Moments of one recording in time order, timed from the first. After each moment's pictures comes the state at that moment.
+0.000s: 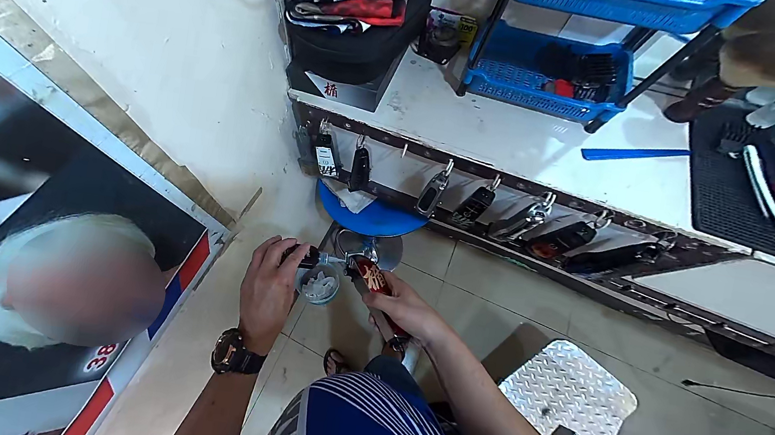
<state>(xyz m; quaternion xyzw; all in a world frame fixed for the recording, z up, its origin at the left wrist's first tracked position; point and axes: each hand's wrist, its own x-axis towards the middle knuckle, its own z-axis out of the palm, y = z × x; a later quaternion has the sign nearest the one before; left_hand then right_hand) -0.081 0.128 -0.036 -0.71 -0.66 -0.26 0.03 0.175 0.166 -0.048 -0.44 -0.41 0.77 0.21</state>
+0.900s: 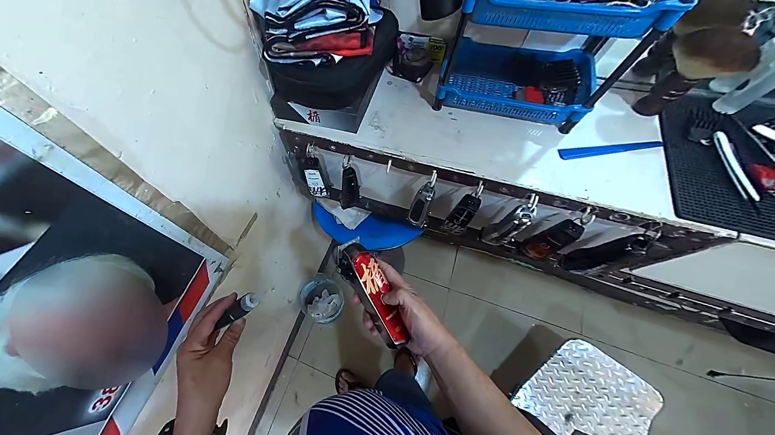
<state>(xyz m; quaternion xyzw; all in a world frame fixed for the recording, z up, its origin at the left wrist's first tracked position) -0.130 0.058 -0.016 -0.50 -0.63 -0.54 -0.24 0.179 0.170 -0.036 -0.26 -0.34 0.83 0.35</state>
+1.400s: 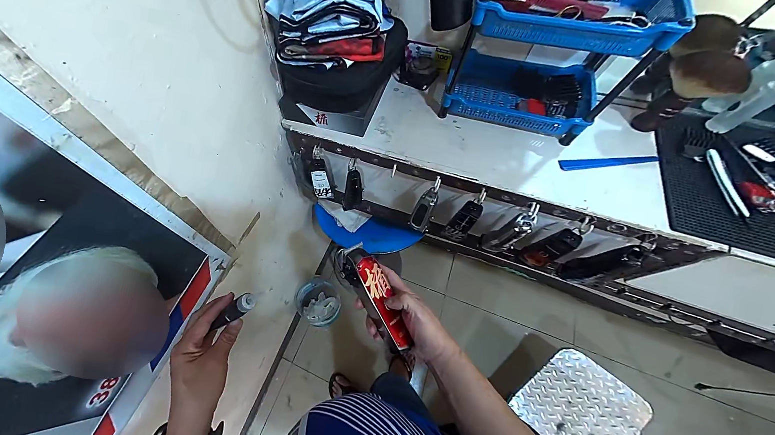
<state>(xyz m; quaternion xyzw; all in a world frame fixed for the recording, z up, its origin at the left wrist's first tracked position) -0.133 0.051 -0.011 -0.49 -0.62 -0.57 -0.24 0.179 0.166 -0.033 -0.27 -0.36 0.83 0.34</state>
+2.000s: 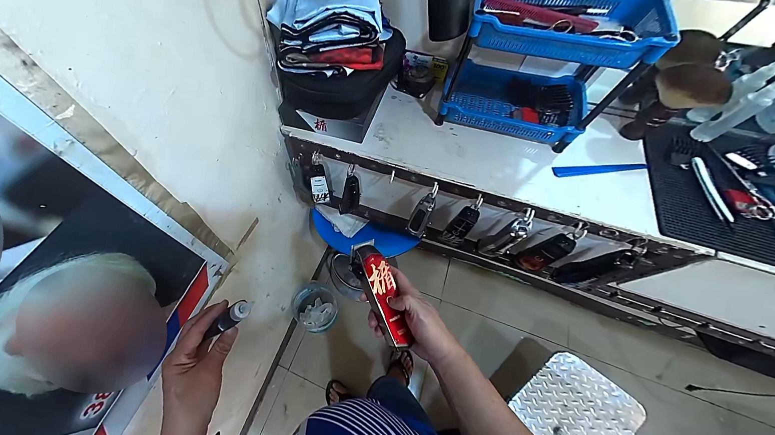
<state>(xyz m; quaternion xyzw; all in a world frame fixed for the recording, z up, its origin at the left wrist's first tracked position) -0.135 0.048 -0.003 -0.48 -0.61 -0.58 -0.25 0.180 0.169 -0.028 -0.31 -0.36 0.80 0.37</state>
